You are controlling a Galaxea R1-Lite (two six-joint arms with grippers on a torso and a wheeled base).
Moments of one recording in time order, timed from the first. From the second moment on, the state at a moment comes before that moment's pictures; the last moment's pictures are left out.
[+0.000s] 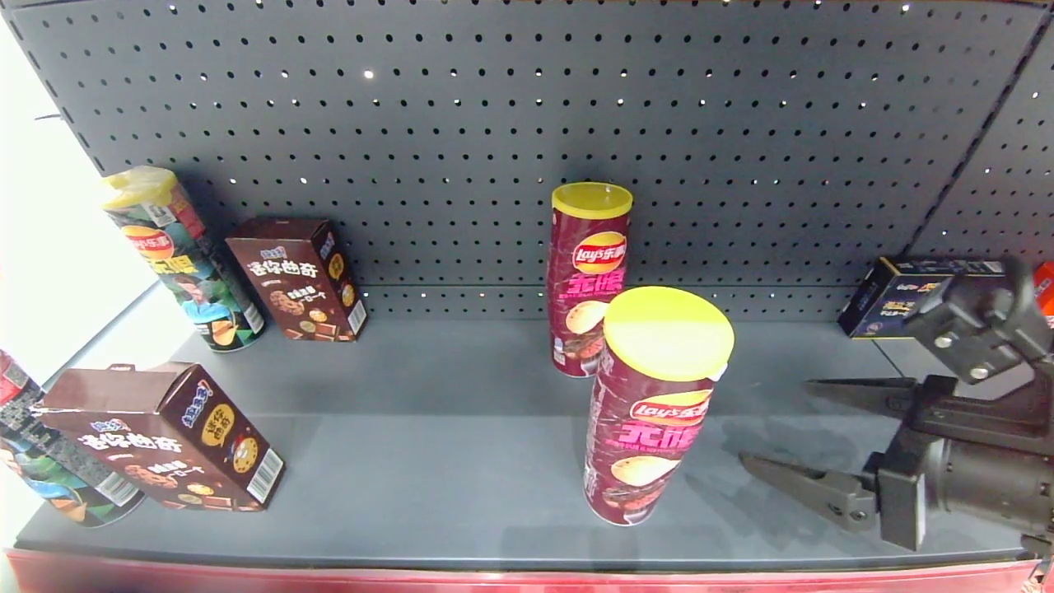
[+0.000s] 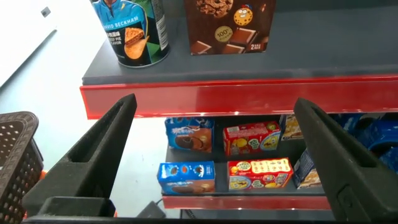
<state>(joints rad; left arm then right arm) 0.00 0.00 0.00 0.00 0.02 0.04 0.64 1.23 -0.68 -0.20 0.01 -0.10</state>
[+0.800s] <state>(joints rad) 0.00 0.00 0.00 0.00 0.03 0.01 0.66 1.41 -0.76 -0.20 0.01 -0.12</state>
